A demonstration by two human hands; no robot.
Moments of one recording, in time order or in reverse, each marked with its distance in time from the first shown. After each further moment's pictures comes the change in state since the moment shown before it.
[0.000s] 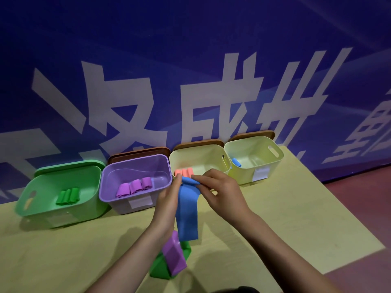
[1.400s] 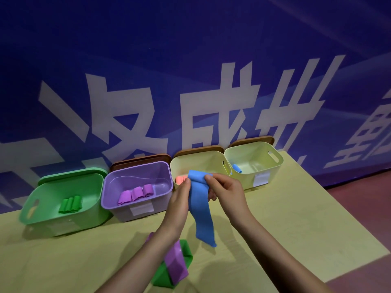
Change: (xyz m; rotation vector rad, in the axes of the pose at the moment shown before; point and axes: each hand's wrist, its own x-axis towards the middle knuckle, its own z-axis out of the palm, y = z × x) left_hand -0.009 0.010 0.018 0.080 -0.145 0.105; right_hand 0.008 -0.018 -0.011 0.701 0.111 0.613
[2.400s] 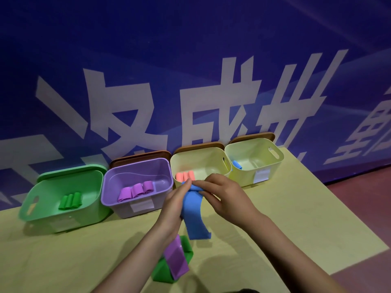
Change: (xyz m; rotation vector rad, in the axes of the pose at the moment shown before) left_hand 0.003 -0.005 -0.012 -0.182 0.009 -0.201; right_hand 0.007 0.027 -0.020 -0.854 -0.234 -0.713
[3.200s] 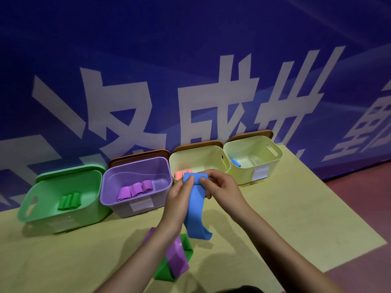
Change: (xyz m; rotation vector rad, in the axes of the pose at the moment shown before) left_hand -0.005 -0.001 0.010 0.164 0.037 0.226; right_hand 0.015 -0.027 -0.006 0.839 0.047 0.673
